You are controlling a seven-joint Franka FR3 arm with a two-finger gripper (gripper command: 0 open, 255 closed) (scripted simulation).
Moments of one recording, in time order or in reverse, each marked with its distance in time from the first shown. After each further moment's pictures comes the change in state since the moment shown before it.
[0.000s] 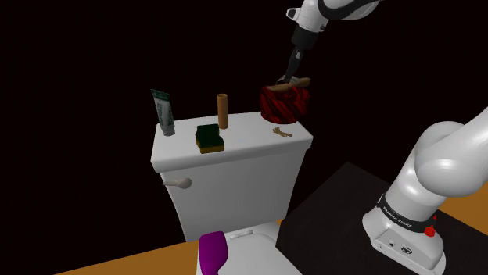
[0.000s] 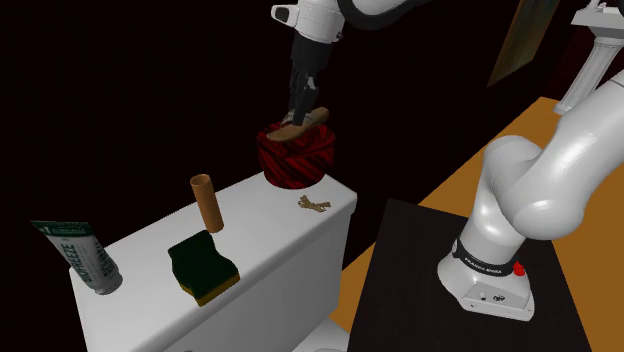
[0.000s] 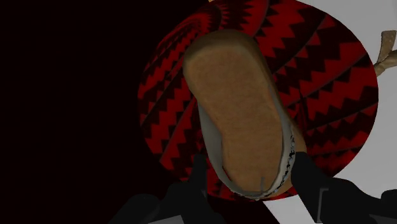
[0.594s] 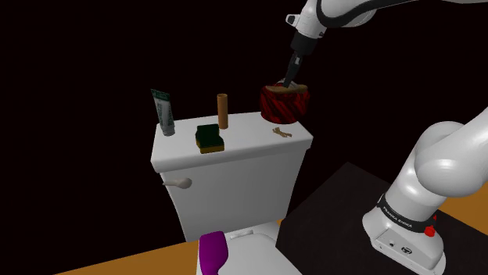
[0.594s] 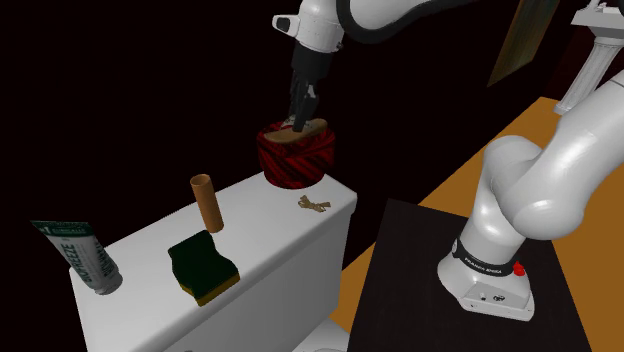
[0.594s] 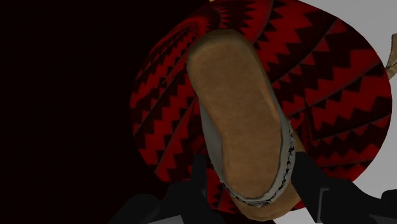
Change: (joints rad) arm 0.000 -0.002 -0.001 -0.044 0.000 0.048 -0.002
